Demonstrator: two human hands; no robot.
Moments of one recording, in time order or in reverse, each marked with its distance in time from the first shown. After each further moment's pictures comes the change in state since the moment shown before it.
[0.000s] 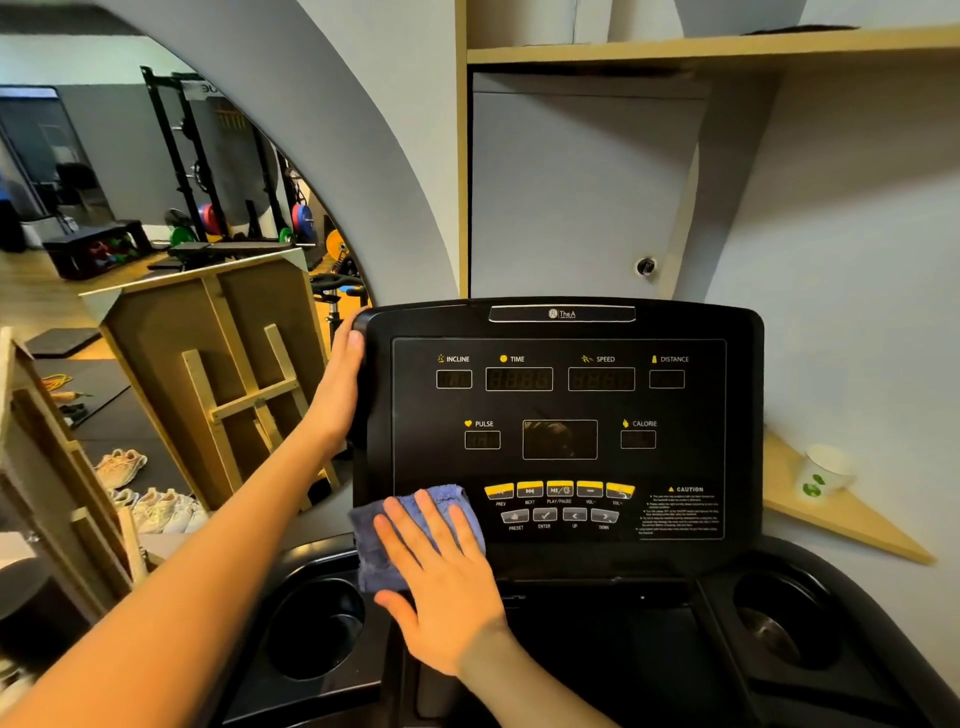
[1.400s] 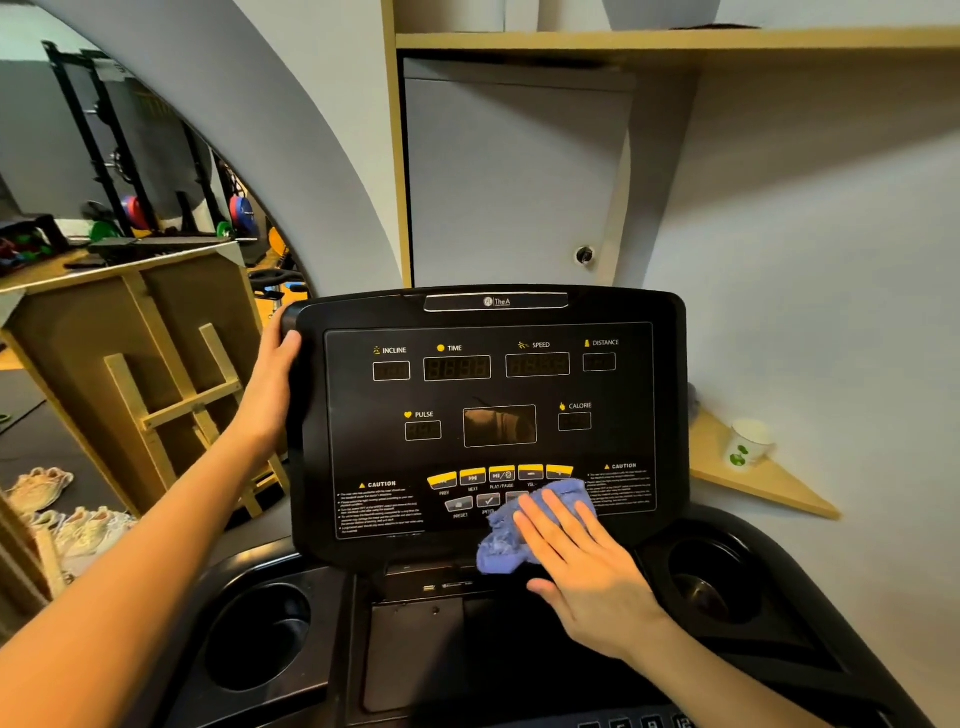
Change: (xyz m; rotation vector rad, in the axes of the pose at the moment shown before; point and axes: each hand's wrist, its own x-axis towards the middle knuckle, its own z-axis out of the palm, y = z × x) left_hand -0.003 0.008 0.009 -0.071 0.045 -0.049; right_hand -0.134 0.160 -0.034 -0.186 -0.002 0.056
